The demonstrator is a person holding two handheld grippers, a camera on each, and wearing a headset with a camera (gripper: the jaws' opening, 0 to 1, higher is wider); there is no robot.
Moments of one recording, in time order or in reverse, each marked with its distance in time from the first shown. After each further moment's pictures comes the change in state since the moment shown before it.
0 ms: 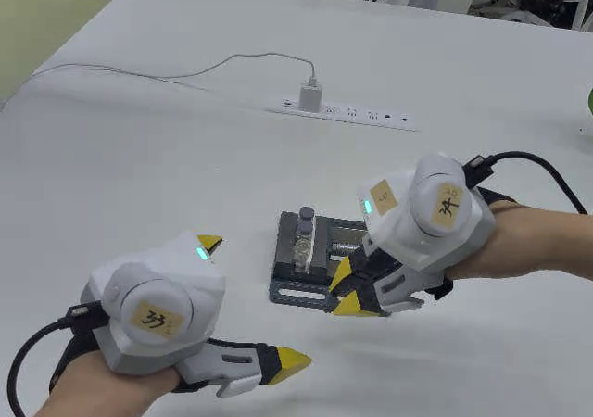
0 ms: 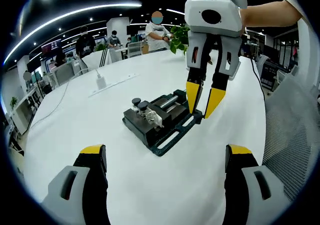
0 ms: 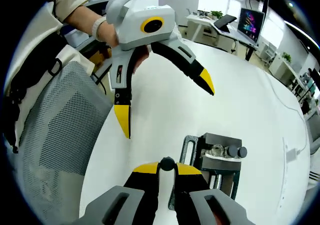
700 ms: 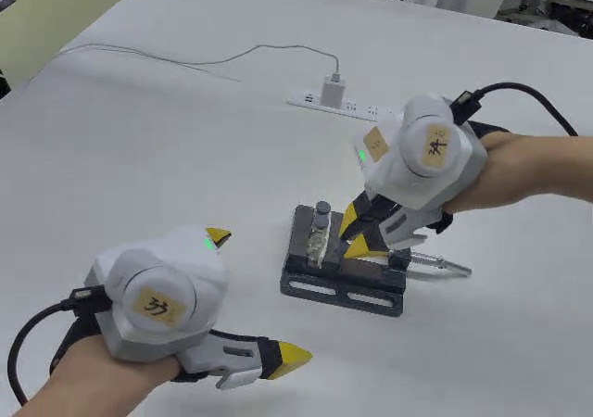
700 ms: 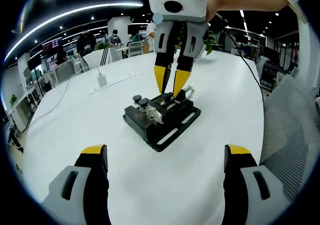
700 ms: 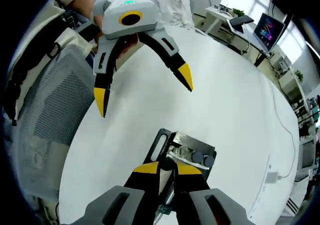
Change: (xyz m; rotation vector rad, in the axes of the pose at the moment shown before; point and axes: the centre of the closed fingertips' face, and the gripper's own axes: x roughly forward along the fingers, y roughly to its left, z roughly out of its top) left arm -0.007 0.000 -0.005 -0.013 0.001 -0.004; right arm -0.011 -0.055 0.004 -0.198 0.158 0.004
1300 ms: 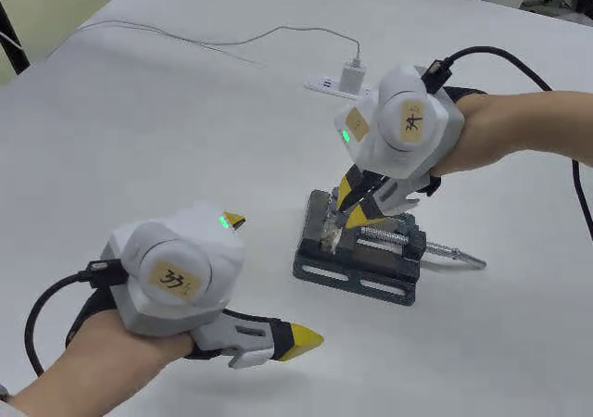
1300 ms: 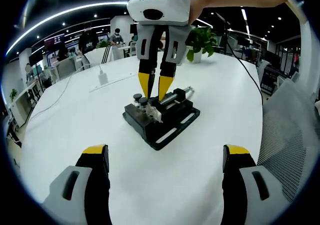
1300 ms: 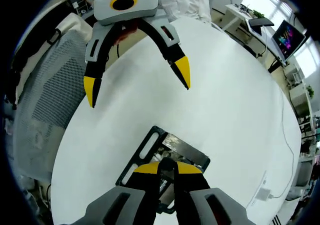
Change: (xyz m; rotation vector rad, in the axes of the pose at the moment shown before) left arm -0.002 -0.001 -0.002 -0.037 -0.005 -0.001; right arm 0.015 -0.021 0.004 -0.129 0.091 0.057
